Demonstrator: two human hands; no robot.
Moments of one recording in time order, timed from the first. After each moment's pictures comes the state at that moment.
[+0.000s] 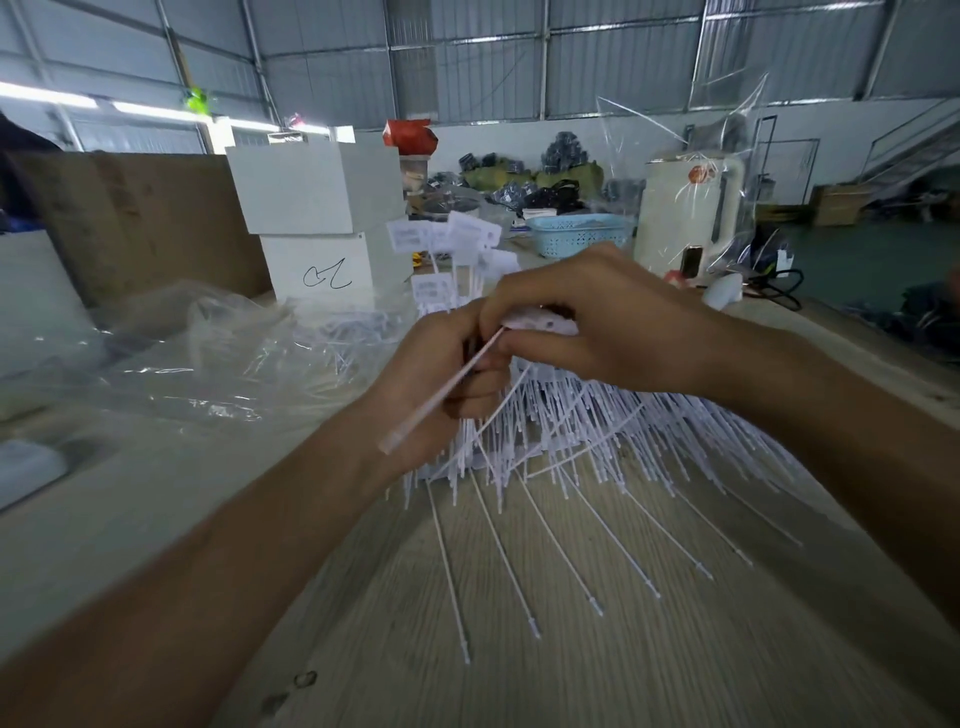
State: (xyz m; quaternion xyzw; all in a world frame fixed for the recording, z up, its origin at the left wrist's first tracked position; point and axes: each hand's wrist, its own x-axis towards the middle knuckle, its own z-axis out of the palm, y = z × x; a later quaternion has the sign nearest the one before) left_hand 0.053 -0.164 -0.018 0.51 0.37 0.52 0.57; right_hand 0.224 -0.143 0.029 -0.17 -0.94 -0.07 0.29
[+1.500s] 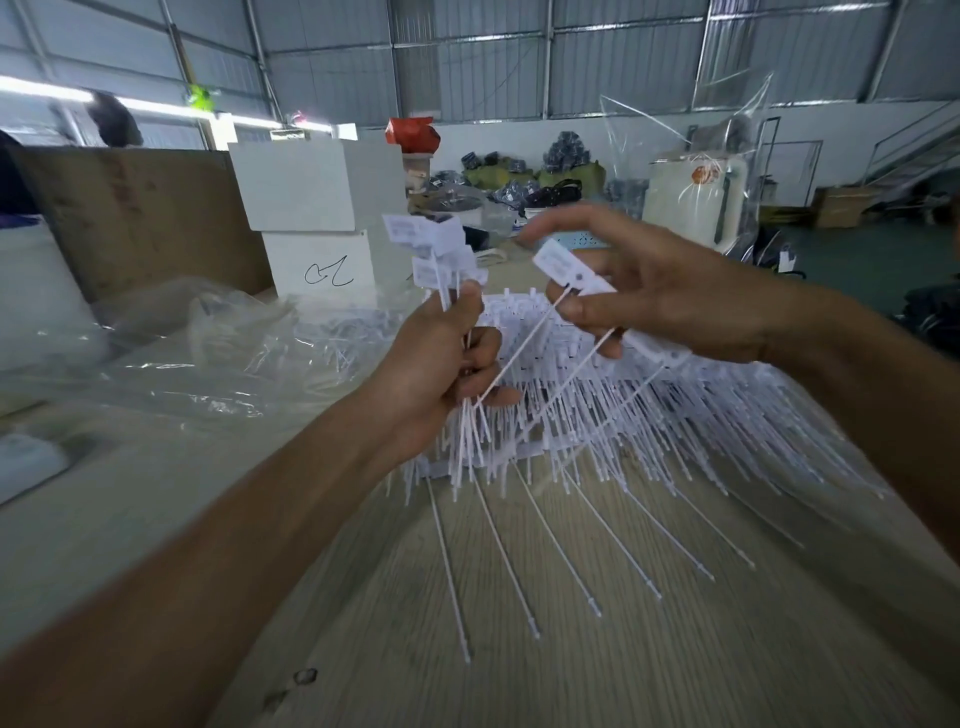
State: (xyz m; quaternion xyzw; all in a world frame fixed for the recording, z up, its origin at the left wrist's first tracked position) left_hand 0.050 -0.162 -0.017 0.53 0.41 0.55 0.50; right_hand 0.262 -0.121 0.036 -0.21 -0.87 0.36 0.27
